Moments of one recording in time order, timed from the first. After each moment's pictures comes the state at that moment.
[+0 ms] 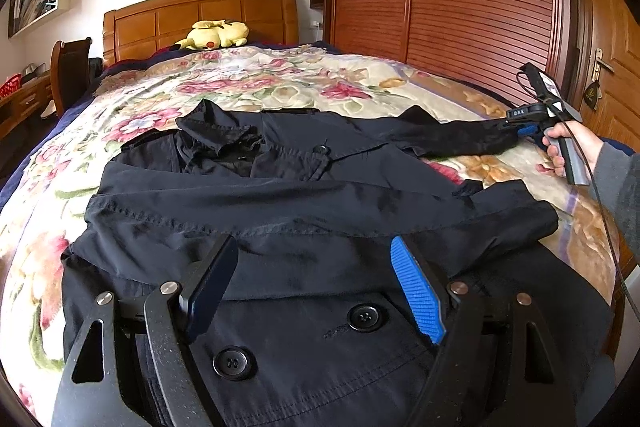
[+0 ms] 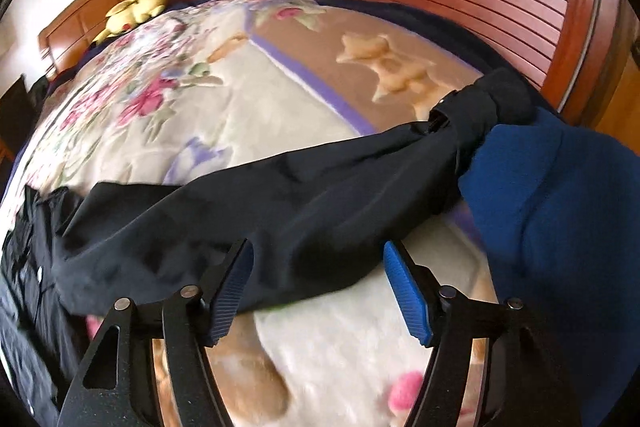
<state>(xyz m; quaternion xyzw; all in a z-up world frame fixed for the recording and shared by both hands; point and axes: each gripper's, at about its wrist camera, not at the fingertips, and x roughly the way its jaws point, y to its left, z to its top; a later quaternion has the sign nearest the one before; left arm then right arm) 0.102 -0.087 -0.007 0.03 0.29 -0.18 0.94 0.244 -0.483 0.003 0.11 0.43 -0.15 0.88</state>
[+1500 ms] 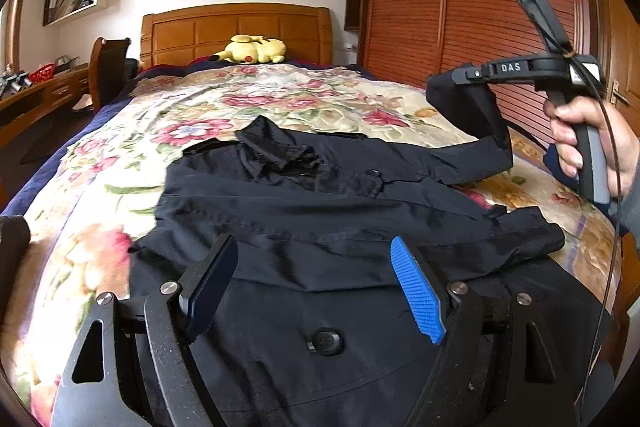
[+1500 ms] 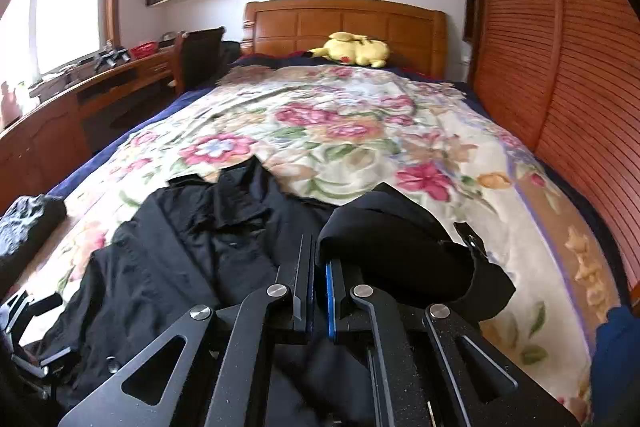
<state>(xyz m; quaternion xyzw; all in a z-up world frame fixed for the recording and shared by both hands) 0.078 -0.012 0.015 0.00 0.26 -0.13 0.96 0.171 -0.208 0.109 -0.07 0.29 0.15 0.94</state>
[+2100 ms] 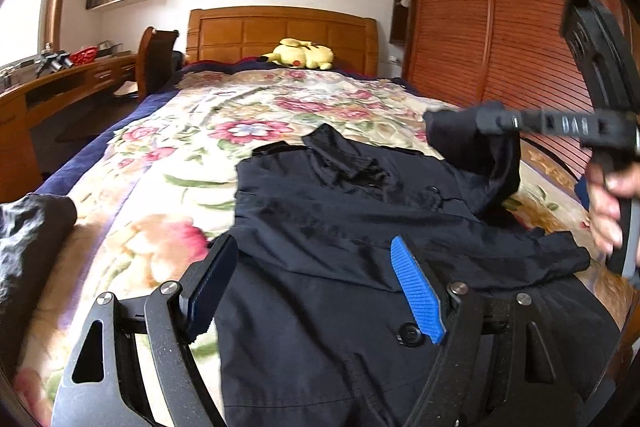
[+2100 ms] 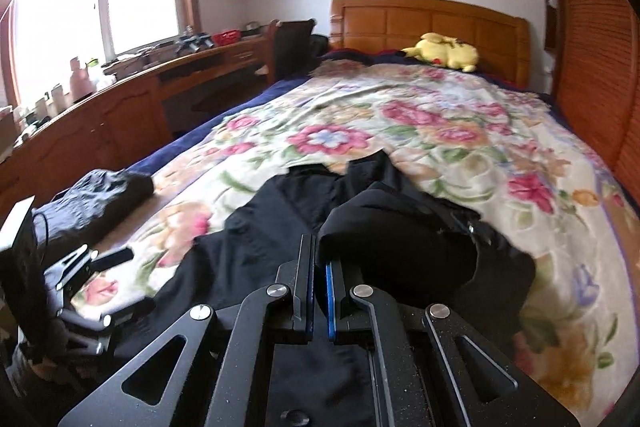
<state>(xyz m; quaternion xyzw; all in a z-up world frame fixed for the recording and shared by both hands) 0.076 0.058 0.020 -0.04 0.25 -0.06 0.97 0.149 -0.157 0.097 -0.07 0.30 0.28 0.91</state>
